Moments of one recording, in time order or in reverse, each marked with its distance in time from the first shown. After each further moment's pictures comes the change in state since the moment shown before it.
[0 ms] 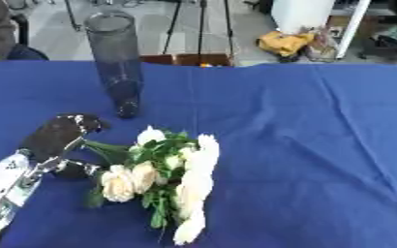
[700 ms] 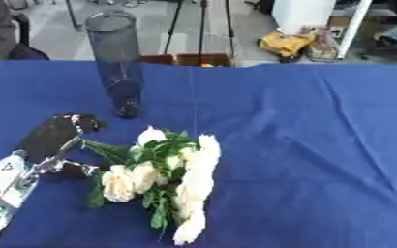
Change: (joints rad) left arm 0.021 0.007 0.011 -0.024 0.018 0.010 0.002; right arm 0.000 0.000 0.000 0.000 0.000 -0.001 -0.001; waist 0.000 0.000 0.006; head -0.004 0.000
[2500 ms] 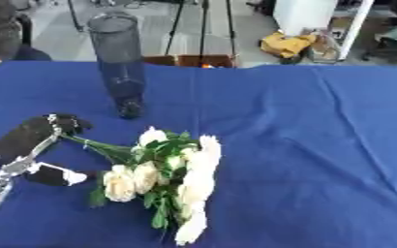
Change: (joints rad) left arm 0.080 0.062 0.043 -0.146 0.209 0.023 -0.108; right arm 0.000 -0.001 0.000 0.000 0.000 0.002 -0.007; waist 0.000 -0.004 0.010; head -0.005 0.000
